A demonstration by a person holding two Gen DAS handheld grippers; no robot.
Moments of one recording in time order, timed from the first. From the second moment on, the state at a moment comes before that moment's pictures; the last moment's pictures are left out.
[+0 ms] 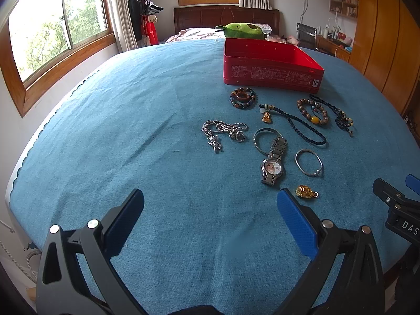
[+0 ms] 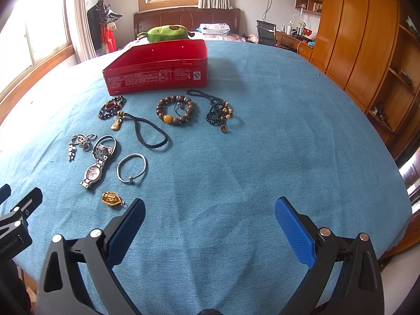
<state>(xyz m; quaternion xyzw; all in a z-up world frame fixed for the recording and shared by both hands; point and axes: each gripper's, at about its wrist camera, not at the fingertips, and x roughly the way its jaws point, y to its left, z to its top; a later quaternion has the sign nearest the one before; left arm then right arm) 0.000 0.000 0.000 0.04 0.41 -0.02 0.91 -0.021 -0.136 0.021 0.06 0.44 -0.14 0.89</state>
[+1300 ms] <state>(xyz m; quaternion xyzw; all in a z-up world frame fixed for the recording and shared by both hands) -0.005 -0.002 0.002 0.04 0.41 -0.02 0.91 -0.017 -0.133 0.023 0.06 0.44 -0.14 0.89</state>
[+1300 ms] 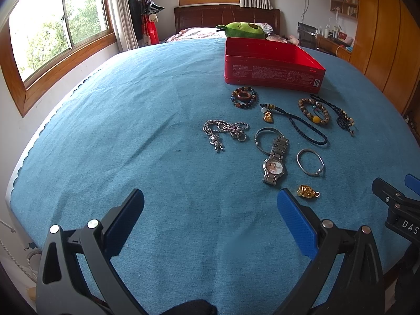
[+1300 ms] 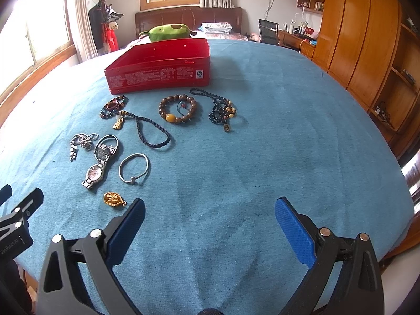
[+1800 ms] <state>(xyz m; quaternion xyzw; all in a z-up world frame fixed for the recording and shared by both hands) 0.028 0.013 0.001 0.01 0.43 -0.05 0.90 0.029 -0.173 0.021 0.10 0.46 -0.05 0.88</state>
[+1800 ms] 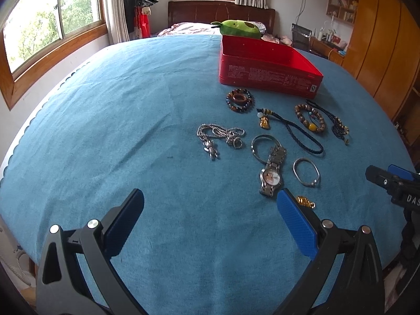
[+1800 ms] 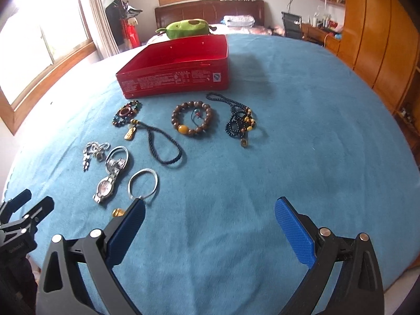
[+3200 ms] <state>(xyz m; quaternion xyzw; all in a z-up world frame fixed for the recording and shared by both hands) 0.278 -0.045 -0.046 0.06 0.57 -0.07 0.82 0.179 -0.253 -0.005 0.18 0.47 -0.01 0.86</state>
